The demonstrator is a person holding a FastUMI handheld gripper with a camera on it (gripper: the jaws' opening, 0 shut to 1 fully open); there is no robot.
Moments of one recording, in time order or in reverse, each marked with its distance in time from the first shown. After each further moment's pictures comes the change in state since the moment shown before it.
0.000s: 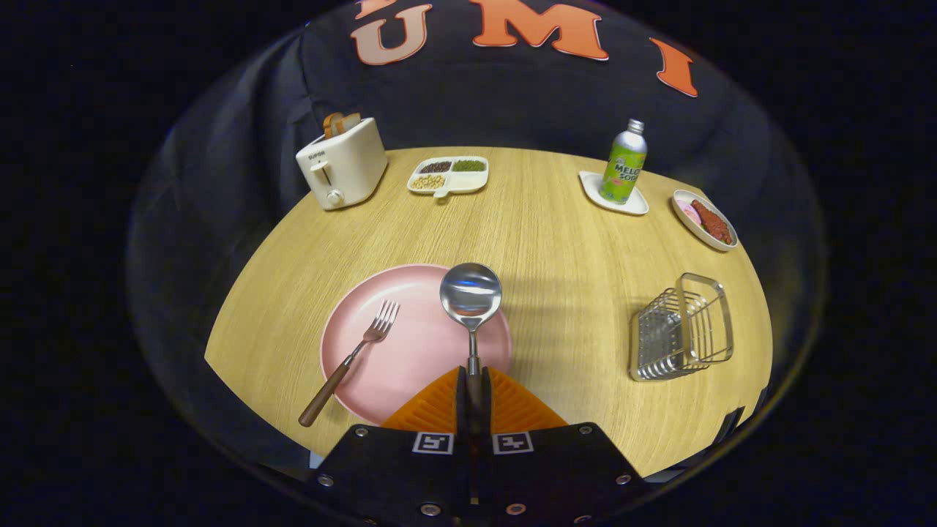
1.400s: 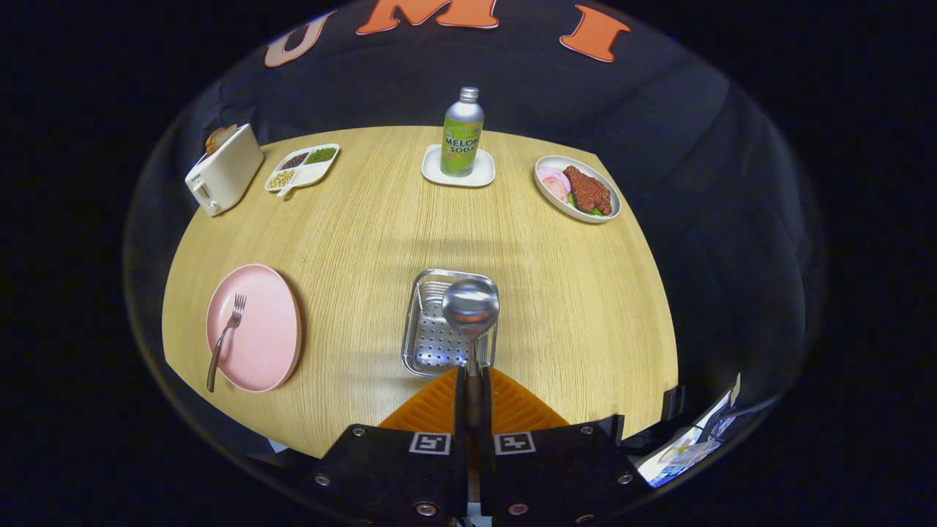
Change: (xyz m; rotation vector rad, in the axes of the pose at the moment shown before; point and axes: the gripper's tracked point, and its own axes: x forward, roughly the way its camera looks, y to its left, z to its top) arm -0.032 -0.203 -0.001 0.033 0.229 -0.265
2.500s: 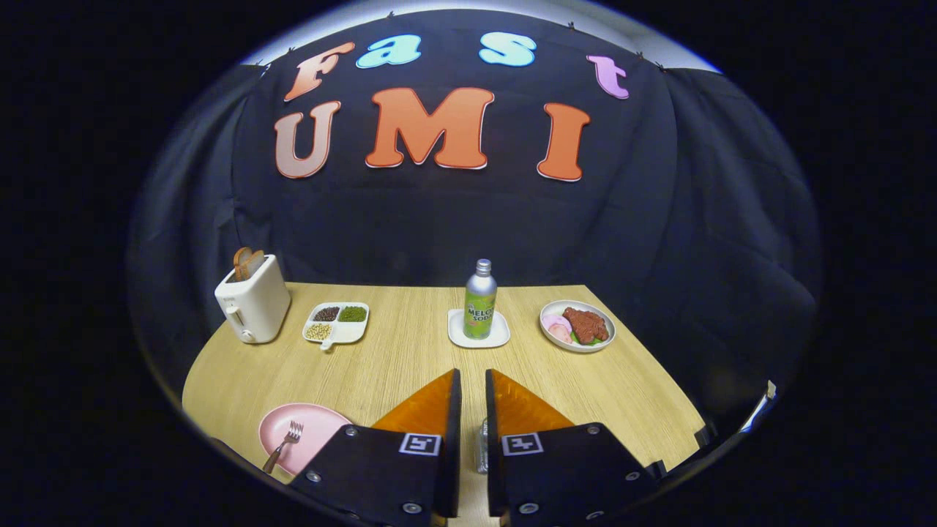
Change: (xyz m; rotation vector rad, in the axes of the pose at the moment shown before) arm -0.092 0.050 0.121 0.169 -0.646 -0.028
